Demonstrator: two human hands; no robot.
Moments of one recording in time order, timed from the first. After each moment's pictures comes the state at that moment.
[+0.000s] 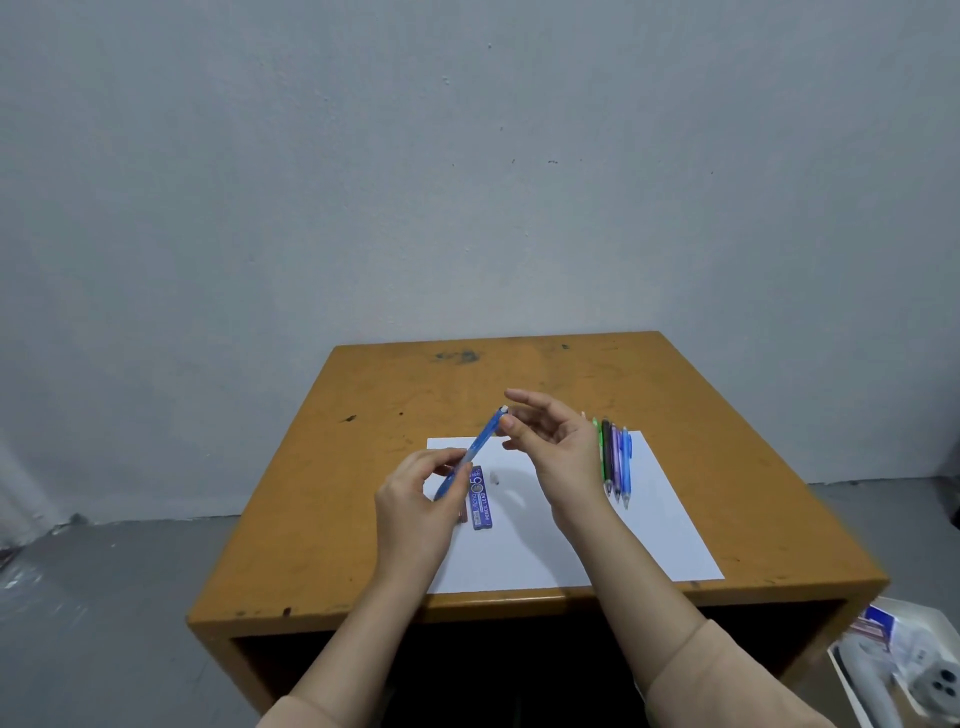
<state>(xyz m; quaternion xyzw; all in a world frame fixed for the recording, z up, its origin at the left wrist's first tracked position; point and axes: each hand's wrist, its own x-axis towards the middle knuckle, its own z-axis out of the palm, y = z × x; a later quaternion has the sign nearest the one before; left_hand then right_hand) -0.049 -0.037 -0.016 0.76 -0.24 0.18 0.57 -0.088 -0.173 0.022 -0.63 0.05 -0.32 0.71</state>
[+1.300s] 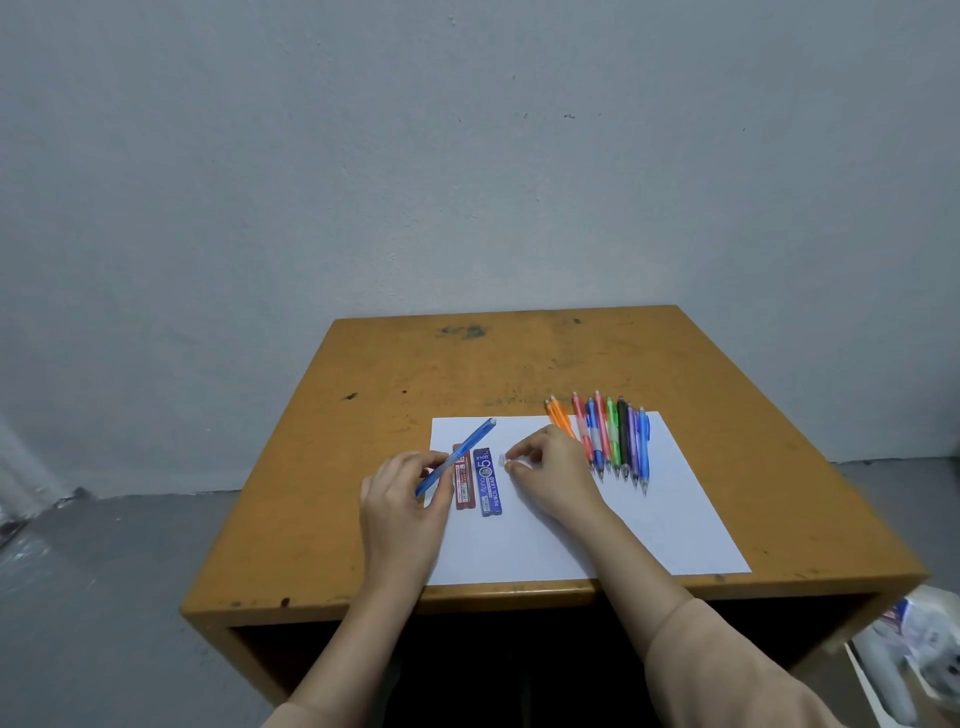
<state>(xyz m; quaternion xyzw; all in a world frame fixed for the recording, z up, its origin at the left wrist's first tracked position) -0.027 -0.023 -0.058 0.84 -0.23 0.24 0.44 -0.054 -0.195 -0.041 -0.90 0.19 -0.15 0.37</state>
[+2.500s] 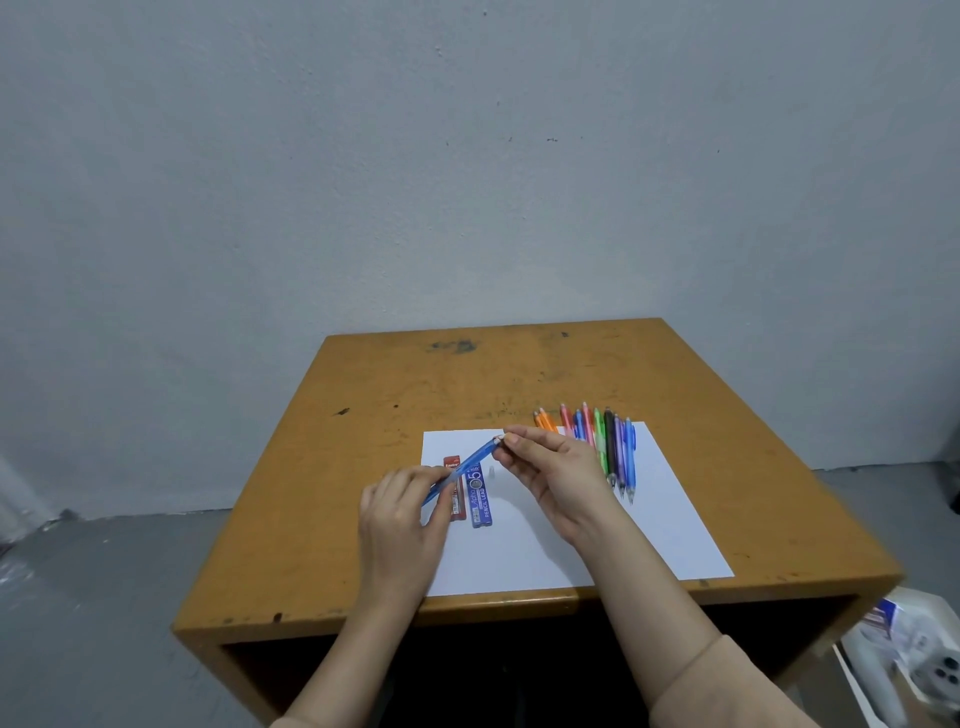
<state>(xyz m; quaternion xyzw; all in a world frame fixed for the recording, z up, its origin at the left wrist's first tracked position) -0.025 -0.026 -0.060 0.81 -0.31 0.32 0.38 -0.091 -0.180 0.007 -0.46 0.18 -0.14 0.86</state>
